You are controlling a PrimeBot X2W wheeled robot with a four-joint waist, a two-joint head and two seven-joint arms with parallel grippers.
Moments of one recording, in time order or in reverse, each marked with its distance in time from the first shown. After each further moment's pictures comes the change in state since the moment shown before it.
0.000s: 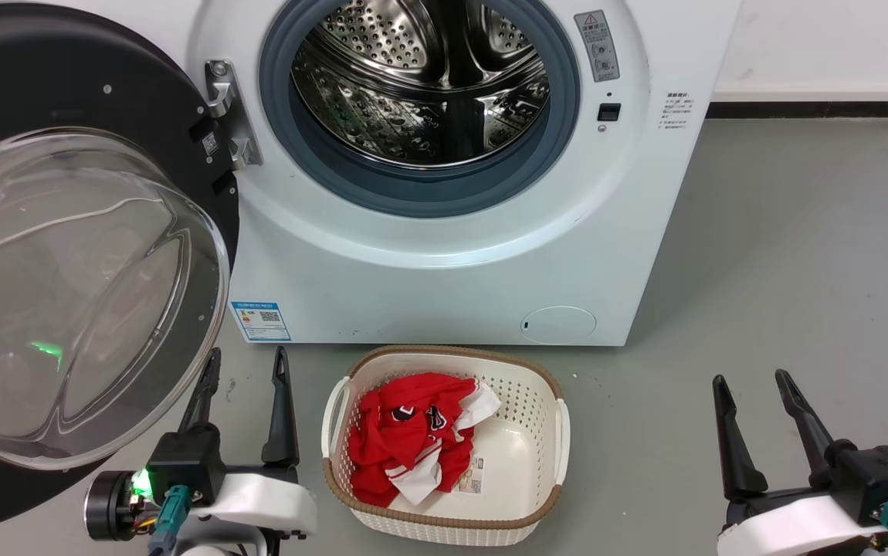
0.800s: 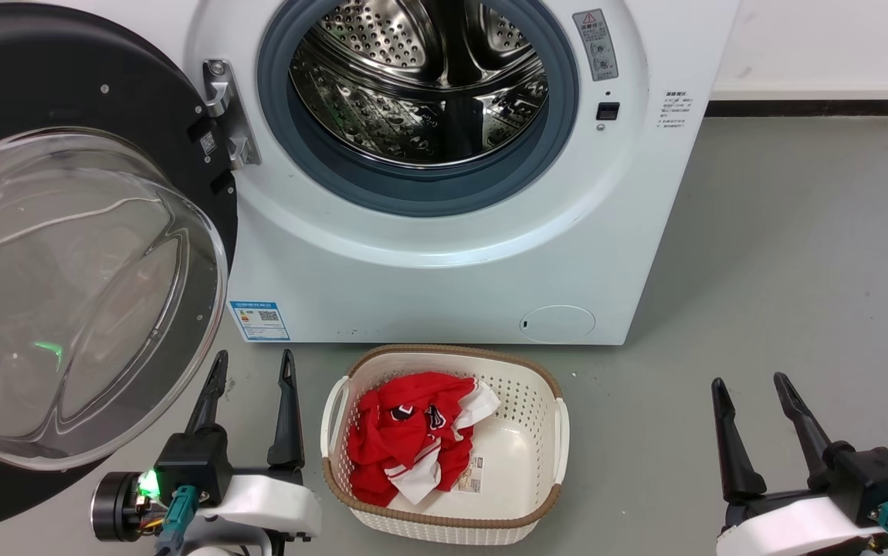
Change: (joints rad) left arm 0.000 -0.040 0.029 0.016 0.048 -0.033 0.000; right arm -0.002 0.000 0.000 0.017 0.002 0.000 -0.006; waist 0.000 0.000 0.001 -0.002
